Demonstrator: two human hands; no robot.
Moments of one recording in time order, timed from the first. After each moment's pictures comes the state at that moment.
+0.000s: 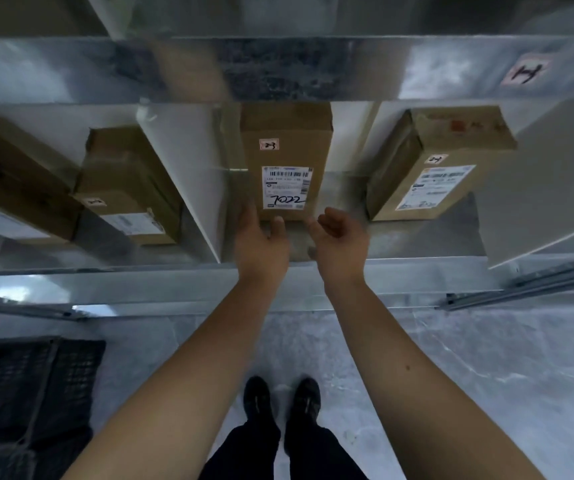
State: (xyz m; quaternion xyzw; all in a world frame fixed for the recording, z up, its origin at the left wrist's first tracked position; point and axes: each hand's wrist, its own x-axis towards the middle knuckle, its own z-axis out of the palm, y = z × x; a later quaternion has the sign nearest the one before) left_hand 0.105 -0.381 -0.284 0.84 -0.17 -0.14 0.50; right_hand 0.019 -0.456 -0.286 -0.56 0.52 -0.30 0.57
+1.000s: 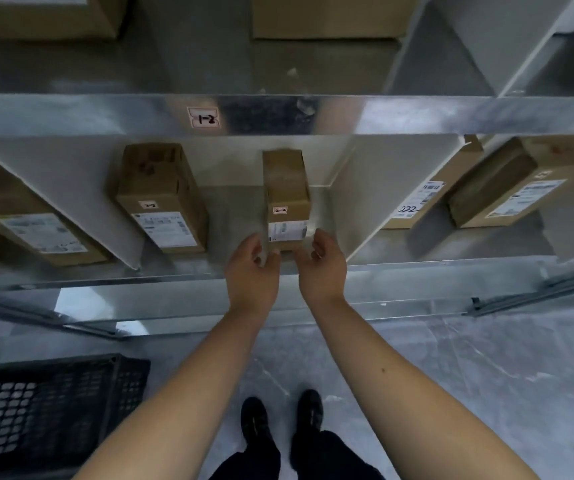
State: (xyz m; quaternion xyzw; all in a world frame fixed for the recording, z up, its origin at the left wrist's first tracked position) left_hand 0.271 -0.151 -0.276 0.82 -0.17 -0.19 0.51; right_hand 0.191 -0.233 -0.269 -0.65 0.50 -0.27 0.50
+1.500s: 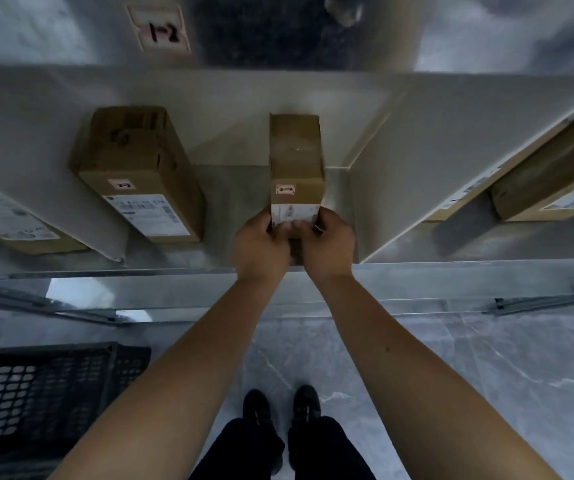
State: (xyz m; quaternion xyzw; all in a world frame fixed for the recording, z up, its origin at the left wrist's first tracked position) left_hand 0.307 -0.201 -0.319 0.84 -0.22 -0.15 0.48; right_hand 0.231 -0.277 -0.313 -0.72 0.46 -0.26 0.45
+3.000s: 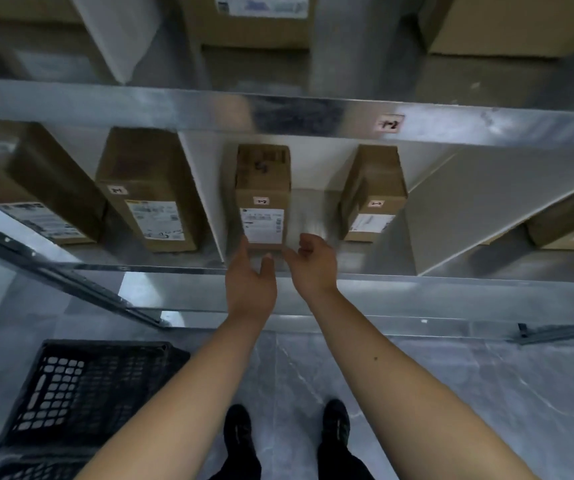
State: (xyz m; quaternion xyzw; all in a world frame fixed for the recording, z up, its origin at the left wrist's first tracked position) left_hand 0.372 -0.031 -0.281 0.82 -0.15 -0.15 0.53; right_hand 0.318 -0.132 -0.264 -0.70 0.47 -0.15 0.52
